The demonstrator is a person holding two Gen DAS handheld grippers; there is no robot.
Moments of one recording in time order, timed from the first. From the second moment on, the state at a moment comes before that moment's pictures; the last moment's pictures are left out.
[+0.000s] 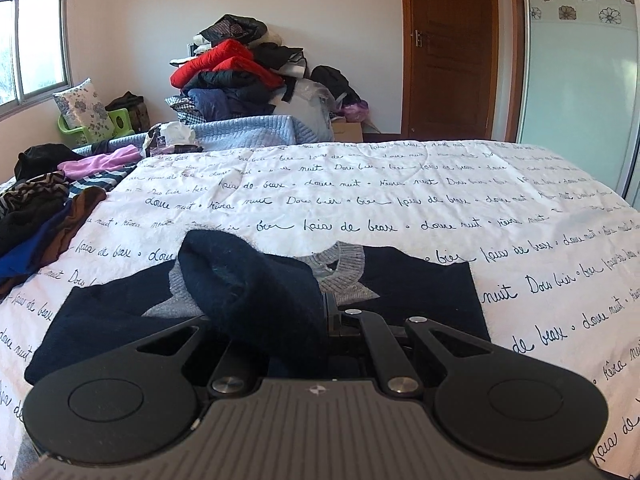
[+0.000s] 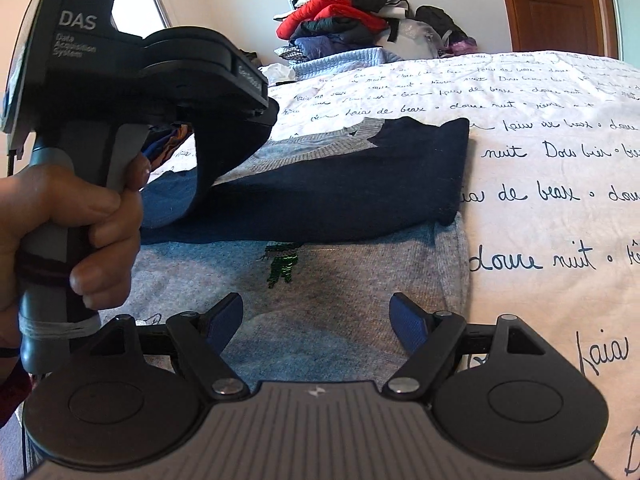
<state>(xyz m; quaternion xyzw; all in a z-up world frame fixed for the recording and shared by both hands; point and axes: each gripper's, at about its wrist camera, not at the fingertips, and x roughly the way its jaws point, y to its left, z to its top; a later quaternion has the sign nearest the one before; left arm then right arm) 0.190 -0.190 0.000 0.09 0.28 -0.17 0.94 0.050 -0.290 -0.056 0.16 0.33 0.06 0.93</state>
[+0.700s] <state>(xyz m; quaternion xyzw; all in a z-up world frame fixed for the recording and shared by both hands) 0.192 -0.213 -0.014 0.10 0.29 -0.18 0.93 0.044 -0.302 -0.056 0.16 0.33 0.05 0.93</state>
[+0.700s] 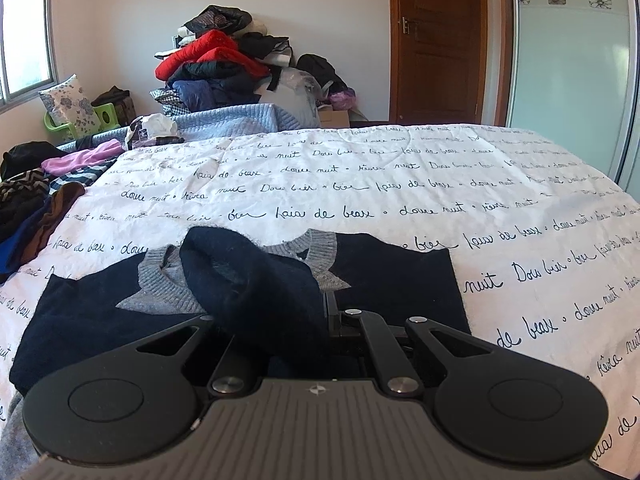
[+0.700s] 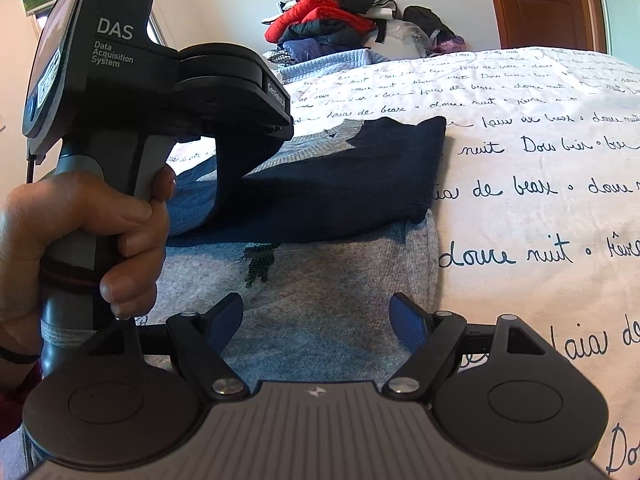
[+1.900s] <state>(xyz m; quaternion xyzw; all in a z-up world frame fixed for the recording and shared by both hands) 0.162 -0.196 -0.010 0.11 0.29 -0.15 0.94 0.011 -0.311 -0.048 0.15 0.33 0.01 0.93</state>
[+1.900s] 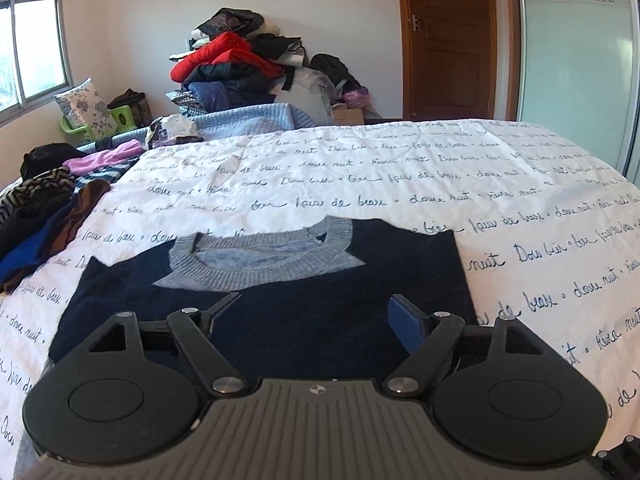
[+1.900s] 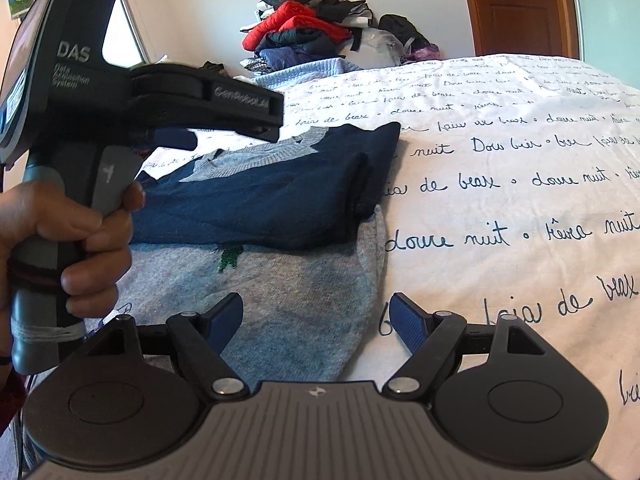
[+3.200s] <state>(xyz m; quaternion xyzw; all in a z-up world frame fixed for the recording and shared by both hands) 0.040 -0.028 -0.029 0.13 0.29 -0.06 0.95 -0.064 -0.265 -0.042 0.08 0.34 0.04 0.93</state>
